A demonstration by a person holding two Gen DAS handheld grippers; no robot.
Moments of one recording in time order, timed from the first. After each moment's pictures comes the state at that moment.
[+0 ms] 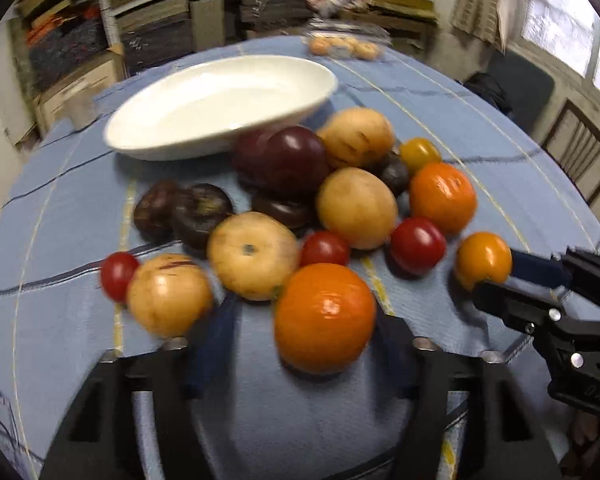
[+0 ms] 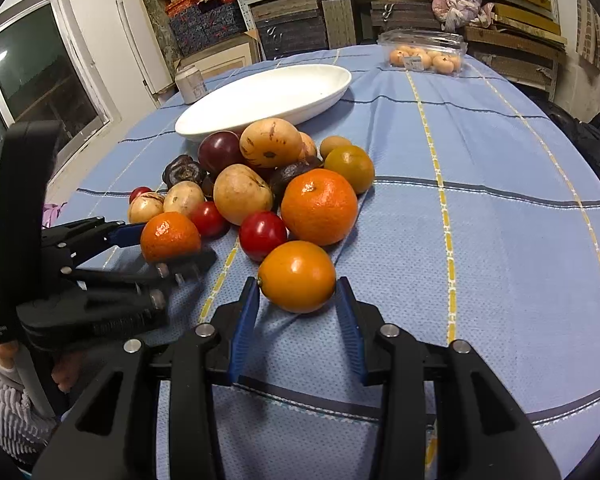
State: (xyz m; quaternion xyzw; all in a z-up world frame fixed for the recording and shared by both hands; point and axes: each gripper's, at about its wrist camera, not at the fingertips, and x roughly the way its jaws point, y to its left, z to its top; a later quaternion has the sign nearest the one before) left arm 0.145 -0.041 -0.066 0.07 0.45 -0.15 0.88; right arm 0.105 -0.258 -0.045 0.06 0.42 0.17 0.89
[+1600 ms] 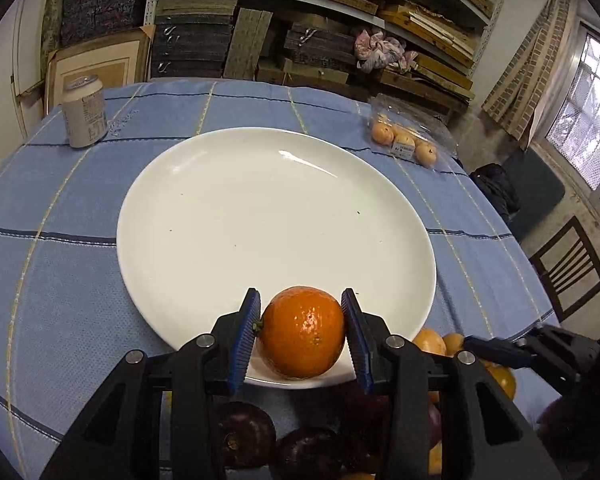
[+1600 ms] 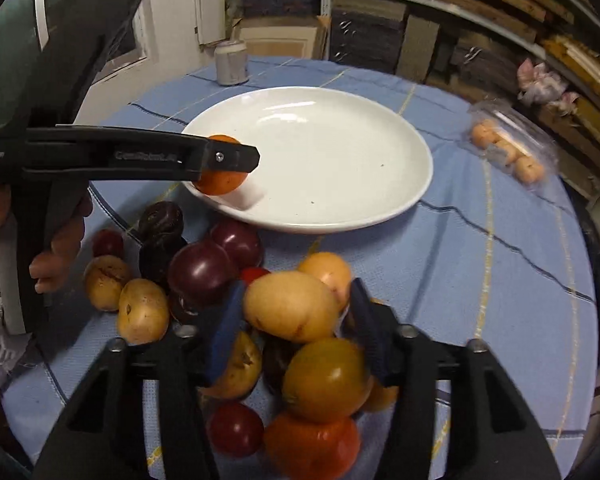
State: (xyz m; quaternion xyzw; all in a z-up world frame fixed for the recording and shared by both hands) left arm 0.293 0.015 -0.022 -0.07 0.42 -0.16 0.89; right arm 0.237 -0.208 -0.023 -0.10 0.41 0.24 0.87
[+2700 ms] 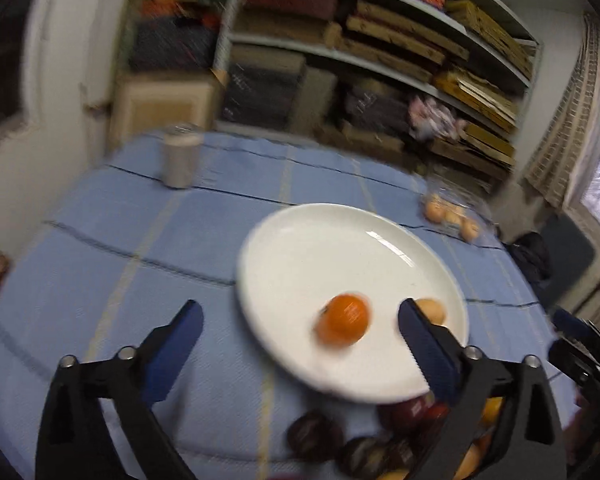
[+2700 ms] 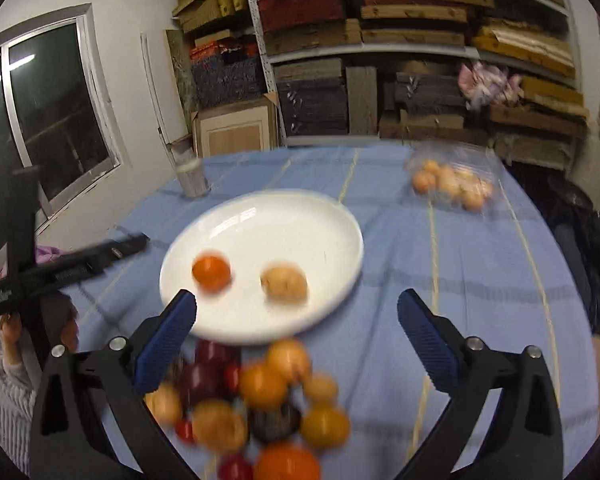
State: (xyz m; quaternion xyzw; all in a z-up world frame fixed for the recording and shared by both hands) left arm 0.244 0.070 0.019 -0.09 0.32 -0.03 0.94; right arm 0.237 -0.270 0.034 0.04 0.31 0.20 0.93
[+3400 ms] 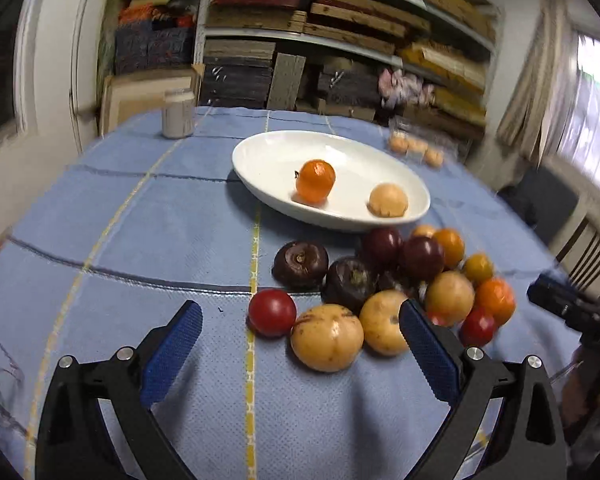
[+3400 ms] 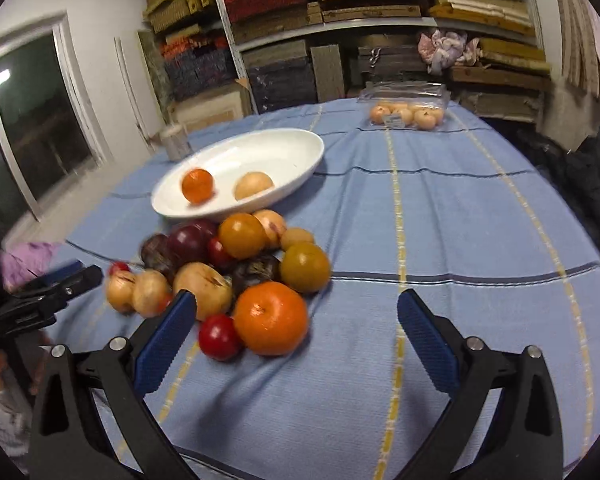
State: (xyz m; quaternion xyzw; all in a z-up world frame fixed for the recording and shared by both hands) left arm 0.143 0.045 -0.031 -0.03 0.34 -0.07 0.94; right arm 0.144 -0.291 -0.027 0.05 0.34 0.14 0.93
